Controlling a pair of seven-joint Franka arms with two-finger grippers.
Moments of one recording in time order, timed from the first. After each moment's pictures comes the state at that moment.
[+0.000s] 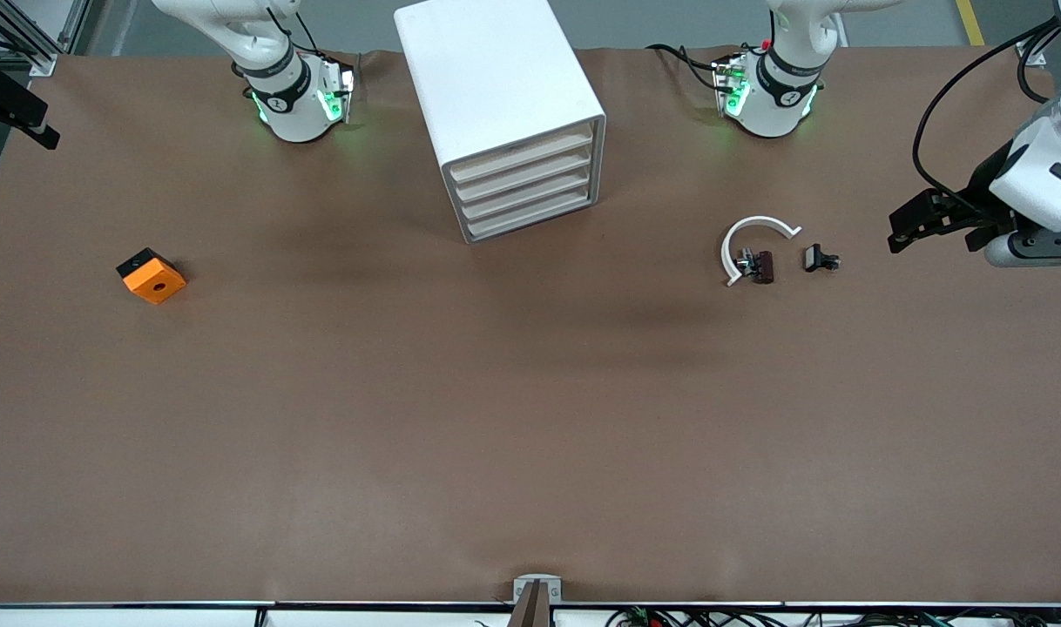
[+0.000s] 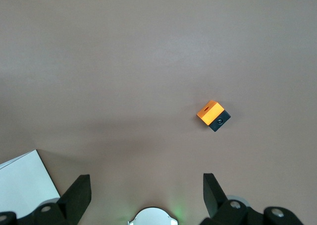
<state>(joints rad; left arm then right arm) 0.05 0.01 -0.15 -1.60 -0.01 1.62 -0.11 -0.04 -0.22 -0.05 -1.64 -0.02 1.40 -0.03</state>
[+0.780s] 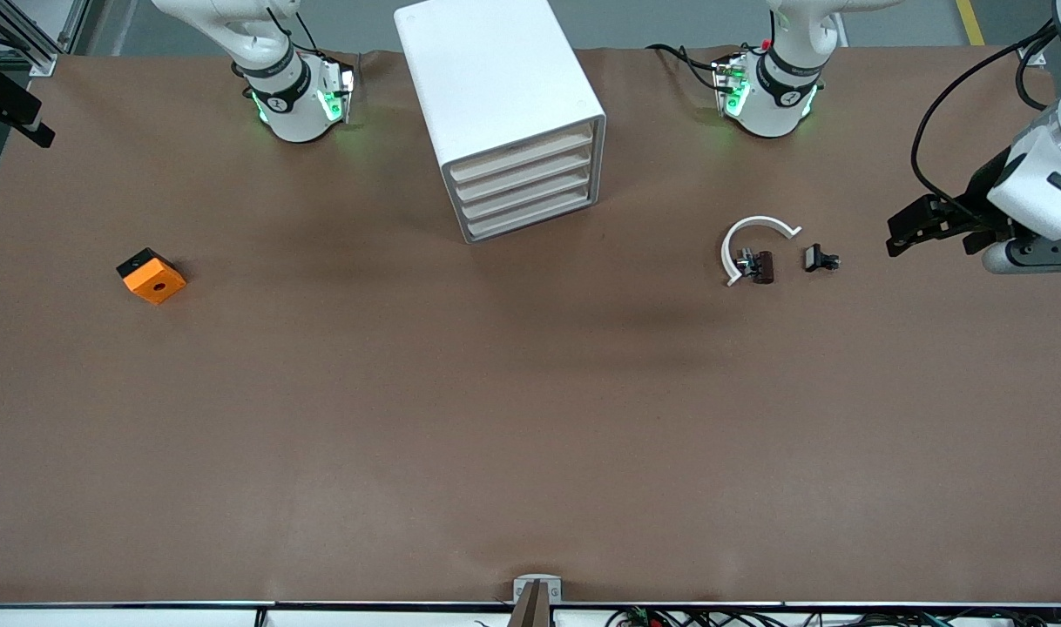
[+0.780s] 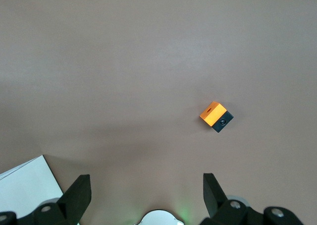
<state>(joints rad) 0.05 0.03 -0.15 -1.59 -0.01 1.61 -0.12 -0.04 -0.22 -0.05 -1.63 0.00 1.40 0.00</state>
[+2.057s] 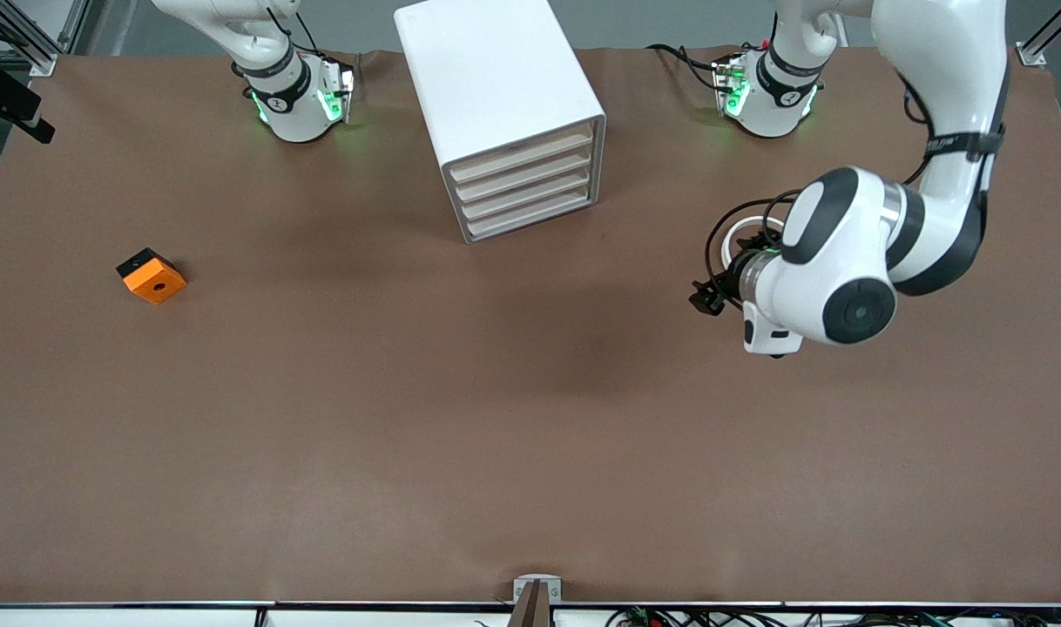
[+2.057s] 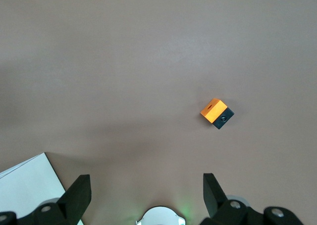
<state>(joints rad) -0.18 0.49 -0.18 -1.49 -0.26 1.44 -1.22 -0.04 -0.22 -0.05 -1.62 0.00 1.39 0.01</state>
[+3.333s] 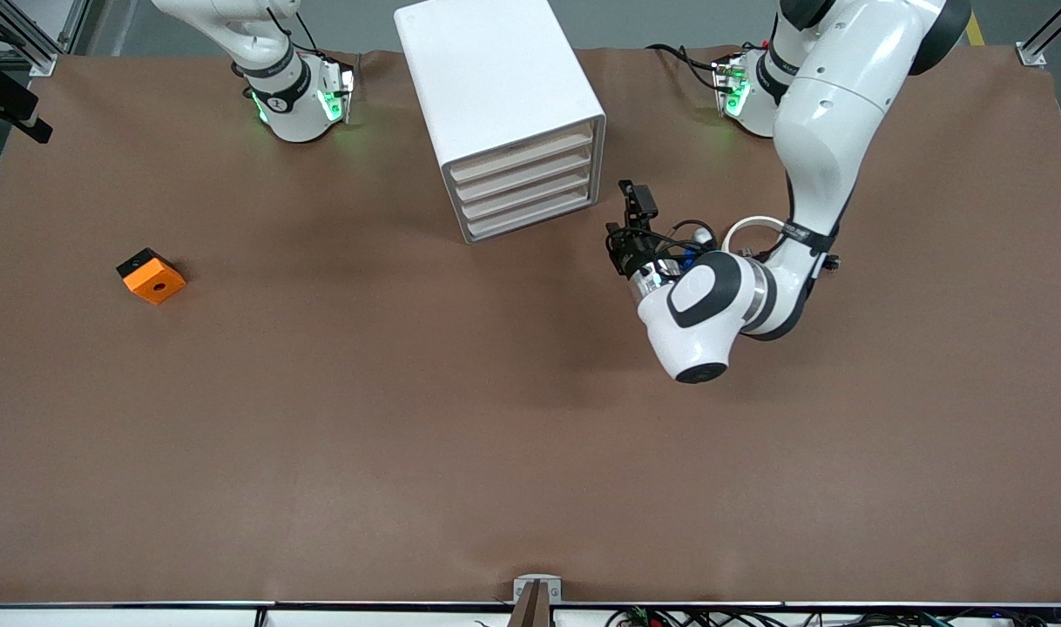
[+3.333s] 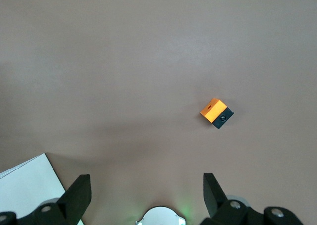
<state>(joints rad) -0.31 0.78 -0.21 -1.44 -0.68 1.17 -2.06 -0.04 -0.22 -0.06 -1.62 0.00 1.38 0.01</state>
